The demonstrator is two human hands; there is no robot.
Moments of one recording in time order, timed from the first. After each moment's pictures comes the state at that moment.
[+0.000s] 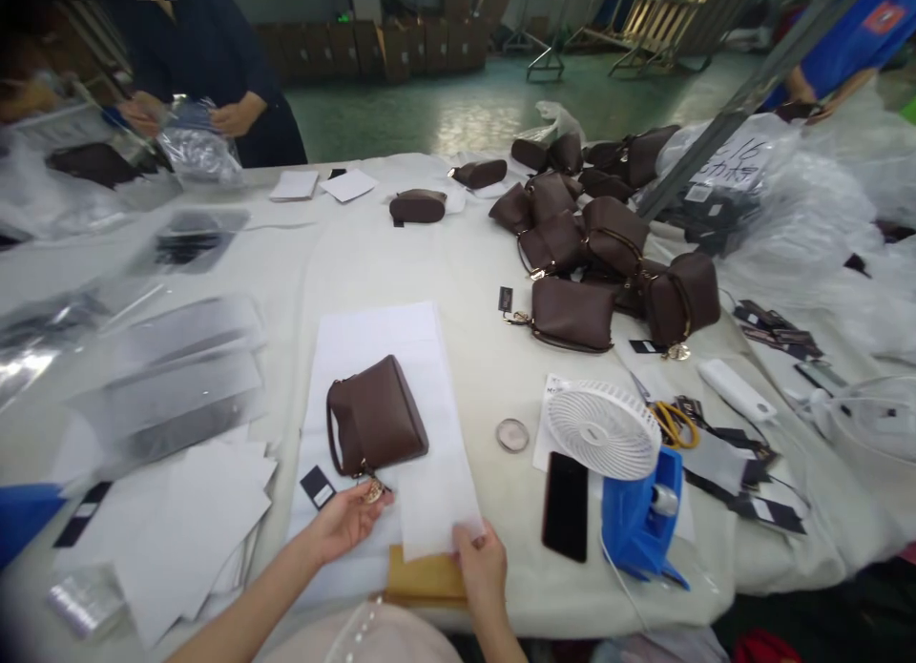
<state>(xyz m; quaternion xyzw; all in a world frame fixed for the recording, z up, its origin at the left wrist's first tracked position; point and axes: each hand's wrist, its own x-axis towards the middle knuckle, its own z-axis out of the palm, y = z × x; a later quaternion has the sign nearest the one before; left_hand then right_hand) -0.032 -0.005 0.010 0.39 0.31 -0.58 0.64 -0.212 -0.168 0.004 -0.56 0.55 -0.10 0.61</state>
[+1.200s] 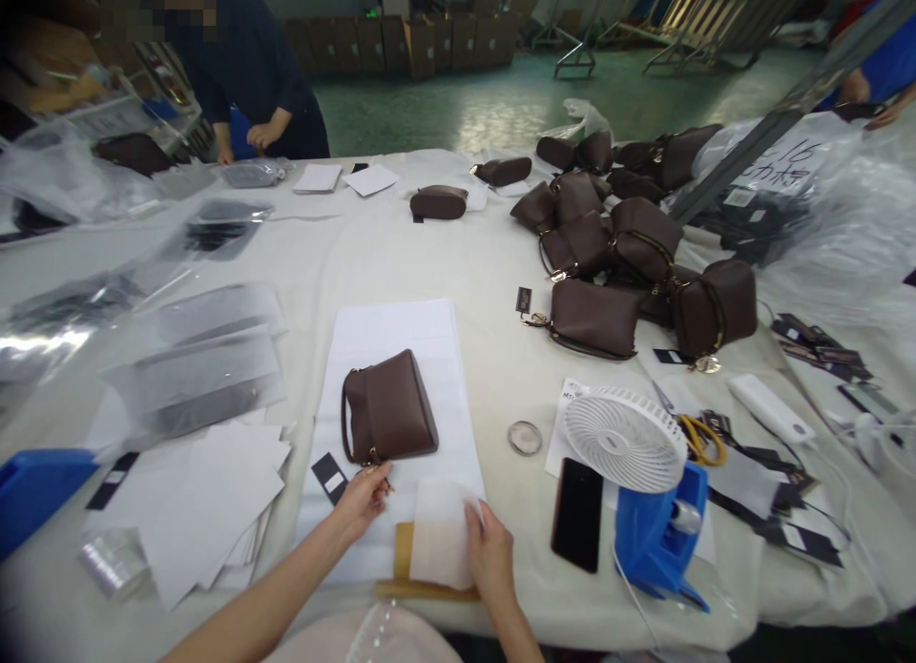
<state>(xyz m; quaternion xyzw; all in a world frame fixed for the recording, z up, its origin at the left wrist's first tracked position) -0.044 -0.030 -0.012 0.62 0.27 -0.41 0.61 -0.206 -0.197 0.016 -0.77 0.41 -0.05 0.49</state>
